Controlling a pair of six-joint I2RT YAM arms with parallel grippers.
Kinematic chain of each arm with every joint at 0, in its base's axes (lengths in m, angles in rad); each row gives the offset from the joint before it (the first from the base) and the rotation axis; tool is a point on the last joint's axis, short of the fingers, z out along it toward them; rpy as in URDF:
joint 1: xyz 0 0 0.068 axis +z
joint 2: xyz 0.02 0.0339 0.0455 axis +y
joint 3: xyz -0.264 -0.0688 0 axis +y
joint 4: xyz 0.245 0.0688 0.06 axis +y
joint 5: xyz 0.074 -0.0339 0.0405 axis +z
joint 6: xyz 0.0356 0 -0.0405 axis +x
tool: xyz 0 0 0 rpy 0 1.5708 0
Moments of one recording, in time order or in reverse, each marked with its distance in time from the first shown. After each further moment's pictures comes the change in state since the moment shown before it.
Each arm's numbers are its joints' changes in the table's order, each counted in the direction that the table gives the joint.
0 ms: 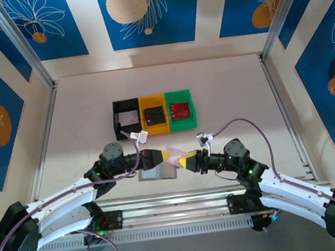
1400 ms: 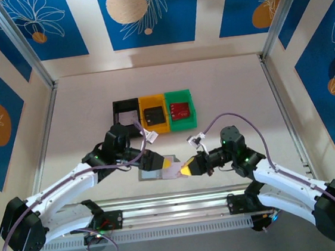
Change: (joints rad) left arm 0.097 0.106 -0.264 0.510 -0.463 0.314; right arm -0.146 0.148 -0.153 0.145 0.601 -0.035
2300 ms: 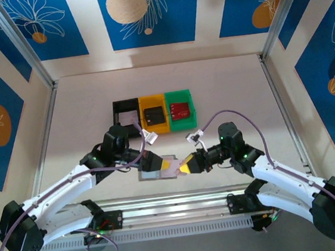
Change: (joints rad) left arm -0.013 -0.041 -0.020 0.054 0.018 0.031; right arm -0.017 0.039 -0.052 0.069 0.006 -0.046
